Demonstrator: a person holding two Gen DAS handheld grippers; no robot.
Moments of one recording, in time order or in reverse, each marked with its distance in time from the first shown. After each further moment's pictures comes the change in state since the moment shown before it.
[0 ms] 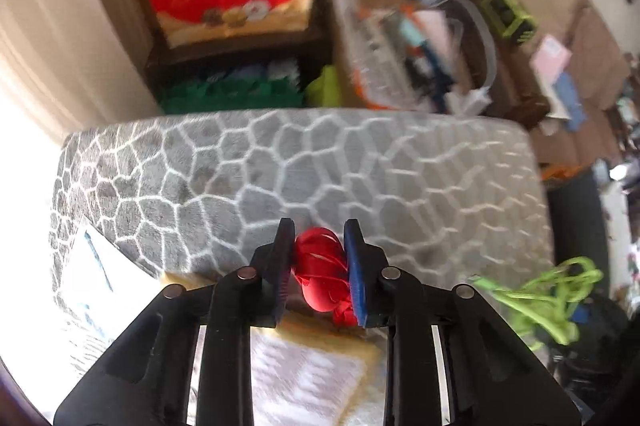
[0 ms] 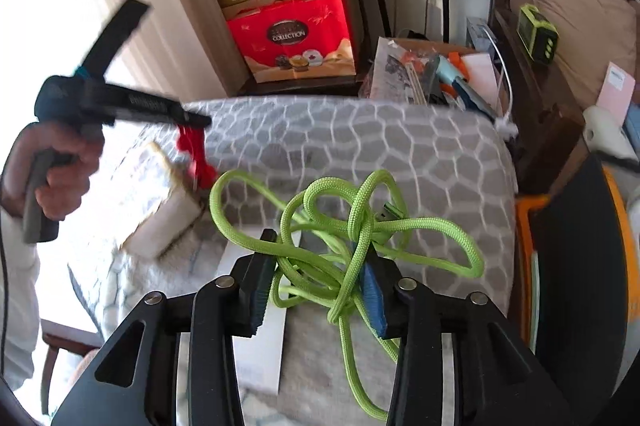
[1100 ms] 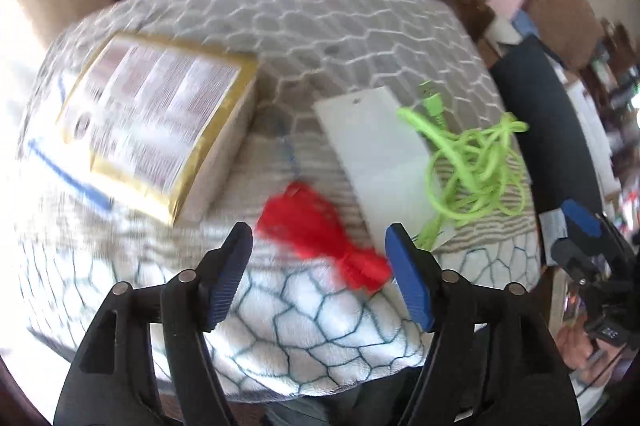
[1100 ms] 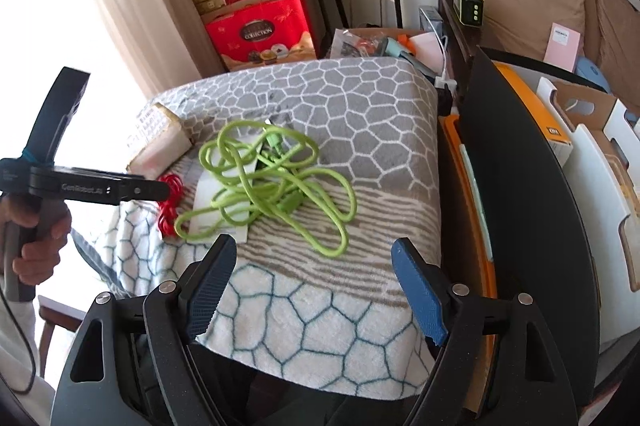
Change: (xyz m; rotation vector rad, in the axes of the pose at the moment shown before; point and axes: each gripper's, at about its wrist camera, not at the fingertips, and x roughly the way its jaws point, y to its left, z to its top) left arm -0.015 -0.049 -0.157 0.008 0.101 -0.029; right arm -0.079 -0.019 -0.100 0.076 -0.040 -0.078
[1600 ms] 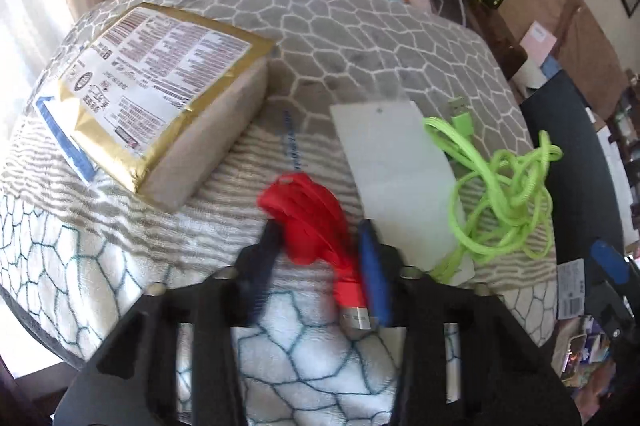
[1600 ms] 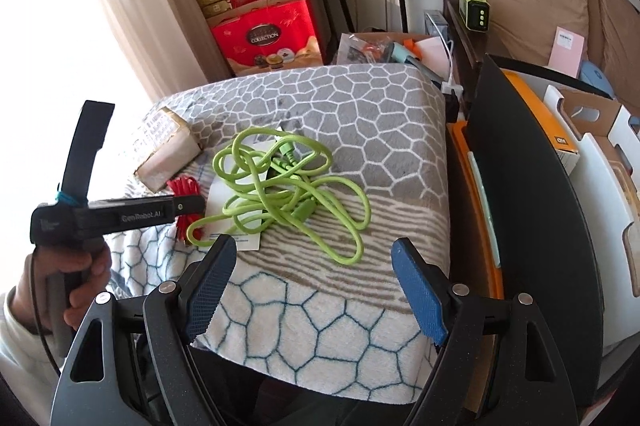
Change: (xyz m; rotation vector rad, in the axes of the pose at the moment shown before) left arm 0.019 -0.009 -0.018 -0.133 -0.141 0.031; right arm -0.002 0.009 0.006 -0.001 -0.019 0.018
